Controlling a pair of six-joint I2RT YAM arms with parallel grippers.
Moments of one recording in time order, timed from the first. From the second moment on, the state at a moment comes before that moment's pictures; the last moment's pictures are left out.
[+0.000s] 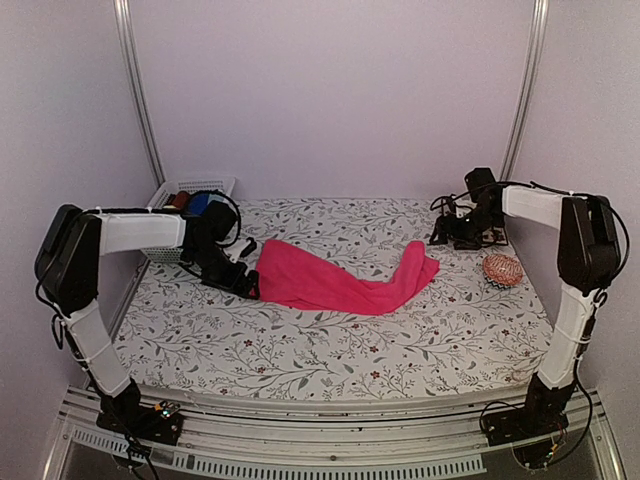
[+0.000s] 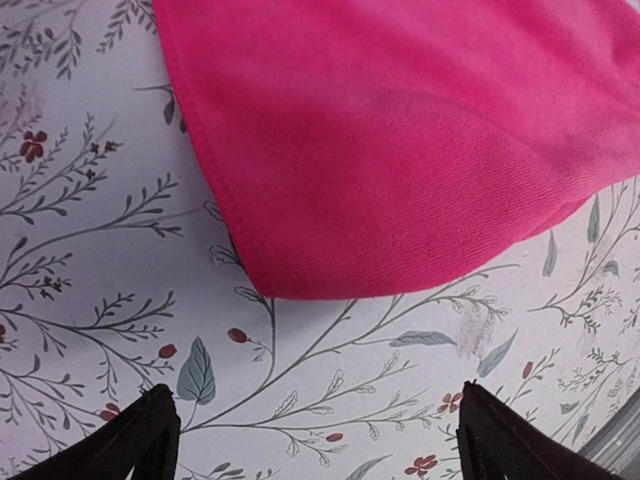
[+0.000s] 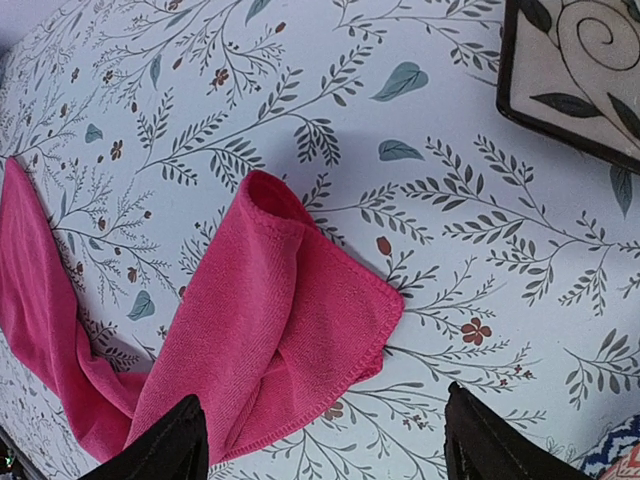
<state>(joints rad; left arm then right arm) -0.43 1.79 1.20 -0.67 0.16 -0.04 0.16 1.93 1.49 -0.63 -0.26 0.16</state>
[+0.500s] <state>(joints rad) -0.42 1.85 1.13 -0.47 0.22 -0.06 0.15 1.98 1.49 -0.62 -0.29 0.19</state>
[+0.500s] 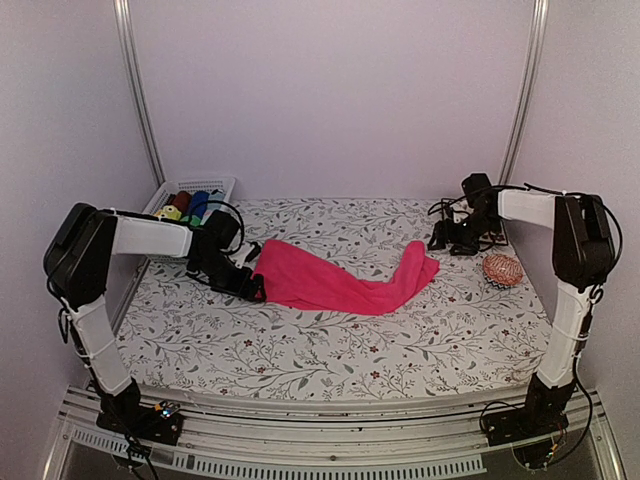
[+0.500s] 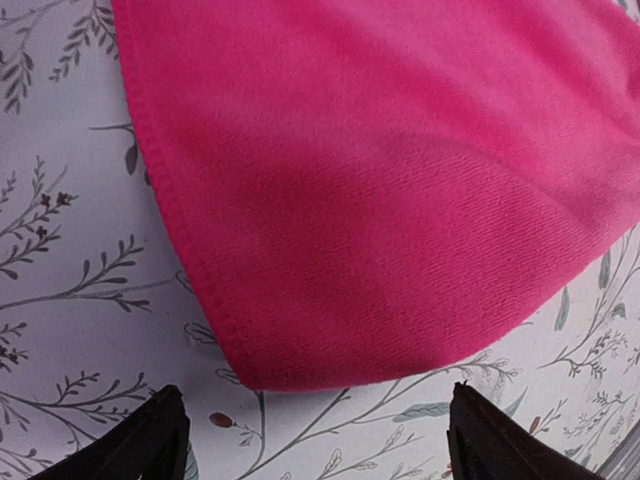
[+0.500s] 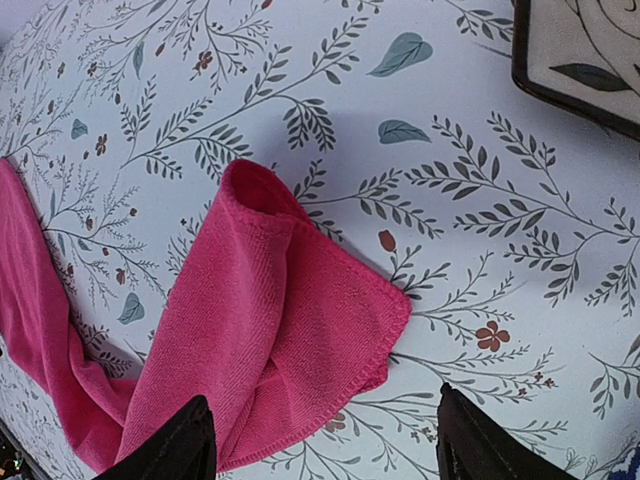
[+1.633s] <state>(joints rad) -0.41 1.91 1.16 -0.38 0.31 -0.03 0.15 2.19 1.59 -0.60 -0.31 0.25</state>
